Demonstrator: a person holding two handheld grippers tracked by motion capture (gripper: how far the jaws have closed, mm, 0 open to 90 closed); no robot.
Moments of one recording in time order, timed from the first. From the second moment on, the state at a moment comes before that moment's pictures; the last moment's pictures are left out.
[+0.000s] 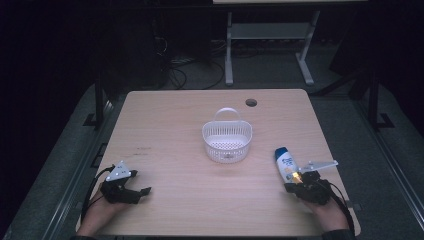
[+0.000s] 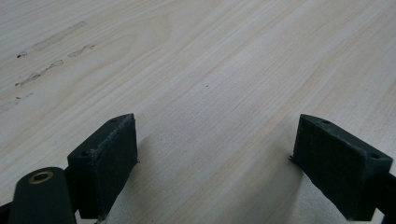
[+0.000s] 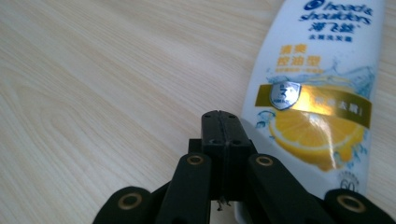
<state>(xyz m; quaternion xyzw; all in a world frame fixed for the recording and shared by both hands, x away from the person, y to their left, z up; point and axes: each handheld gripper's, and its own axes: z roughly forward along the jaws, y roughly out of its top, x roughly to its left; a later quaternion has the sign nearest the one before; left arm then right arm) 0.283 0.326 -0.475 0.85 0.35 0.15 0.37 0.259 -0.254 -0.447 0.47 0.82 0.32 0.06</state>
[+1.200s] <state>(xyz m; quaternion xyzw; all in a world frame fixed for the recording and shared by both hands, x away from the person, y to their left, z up) 0.283 0.326 -0.475 0.85 0.35 0.15 0.37 0.256 -0.282 -0.422 0.48 0.80 0.34 0.11</state>
